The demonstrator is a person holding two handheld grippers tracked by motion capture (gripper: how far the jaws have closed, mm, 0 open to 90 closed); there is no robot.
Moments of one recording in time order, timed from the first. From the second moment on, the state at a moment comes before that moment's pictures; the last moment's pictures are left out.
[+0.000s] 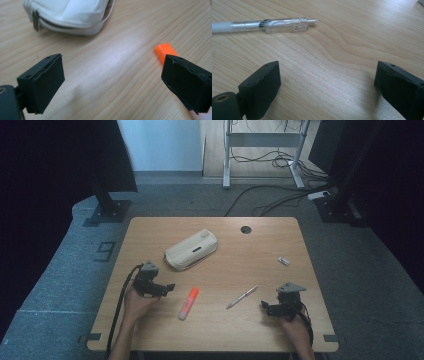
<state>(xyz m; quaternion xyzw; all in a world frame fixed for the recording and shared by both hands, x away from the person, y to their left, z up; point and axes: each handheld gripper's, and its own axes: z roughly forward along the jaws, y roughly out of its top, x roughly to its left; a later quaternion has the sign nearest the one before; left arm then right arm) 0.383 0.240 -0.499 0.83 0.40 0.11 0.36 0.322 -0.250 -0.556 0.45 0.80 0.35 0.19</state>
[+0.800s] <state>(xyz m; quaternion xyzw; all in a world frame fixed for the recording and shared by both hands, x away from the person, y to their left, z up) 0.438 0.209 -0.481 0.84 0.39 0.07 0.36 0.322 -0.250 -0.556 0.45 0.80 0.35 0.19</state>
